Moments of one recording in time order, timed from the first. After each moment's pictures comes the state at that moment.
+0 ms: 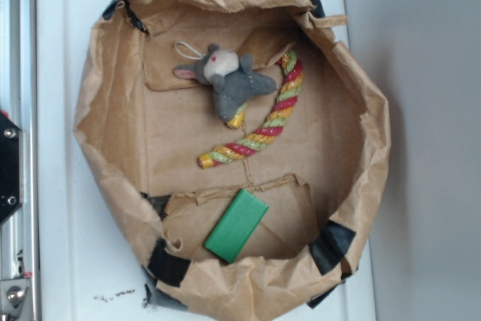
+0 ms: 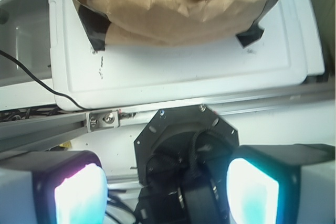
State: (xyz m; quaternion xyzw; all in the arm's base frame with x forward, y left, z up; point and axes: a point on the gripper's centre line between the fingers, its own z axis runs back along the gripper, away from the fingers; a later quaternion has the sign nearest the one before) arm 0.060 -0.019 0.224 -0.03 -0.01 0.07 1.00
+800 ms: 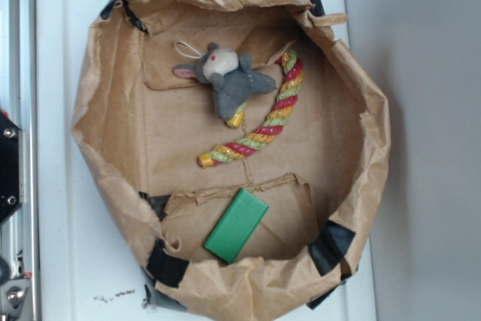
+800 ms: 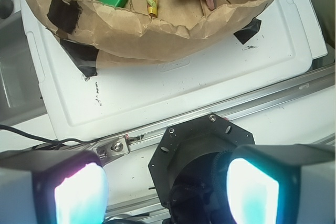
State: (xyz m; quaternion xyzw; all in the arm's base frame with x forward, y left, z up) arm 0.100 -0.025 0.212 -0.03 0.00 0.15 0.99
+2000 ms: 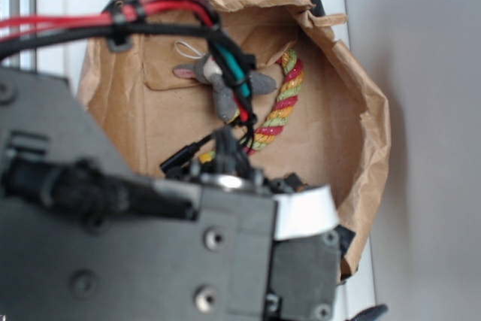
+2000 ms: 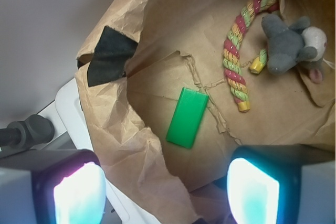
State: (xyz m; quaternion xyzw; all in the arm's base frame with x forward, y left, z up) arm 0.261 -0.068 0.167 -0.08 -0.05 0.29 0.95
